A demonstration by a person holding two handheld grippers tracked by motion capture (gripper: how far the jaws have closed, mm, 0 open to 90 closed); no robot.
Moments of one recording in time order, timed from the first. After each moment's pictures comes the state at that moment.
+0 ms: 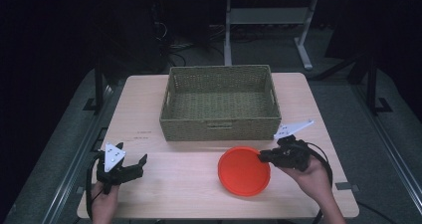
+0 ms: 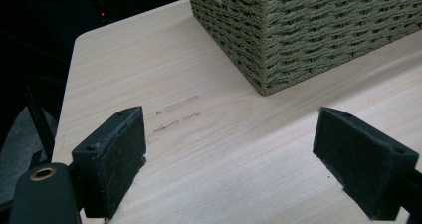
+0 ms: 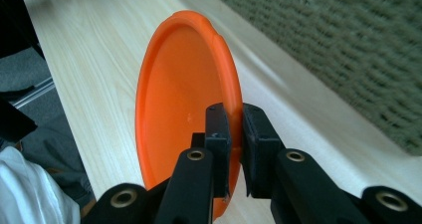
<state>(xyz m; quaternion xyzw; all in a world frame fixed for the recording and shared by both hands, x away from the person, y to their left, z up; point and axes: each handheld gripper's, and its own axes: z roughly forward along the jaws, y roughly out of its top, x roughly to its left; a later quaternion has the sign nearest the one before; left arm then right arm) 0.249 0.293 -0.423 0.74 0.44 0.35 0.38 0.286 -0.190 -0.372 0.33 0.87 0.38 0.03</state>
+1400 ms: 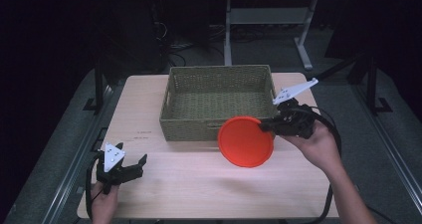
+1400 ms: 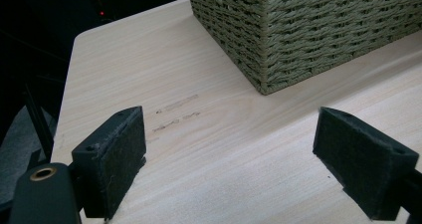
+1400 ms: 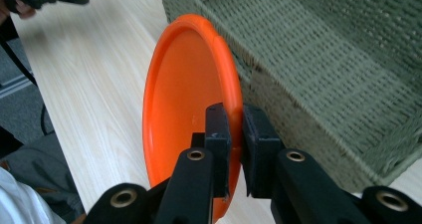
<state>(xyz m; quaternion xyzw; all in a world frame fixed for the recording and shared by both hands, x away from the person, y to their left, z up) 0.249 0.294 -0.423 0.74 0.44 0.35 0.38 0.317 -0.177 -0.276 0.31 0.88 0.36 0.08</state>
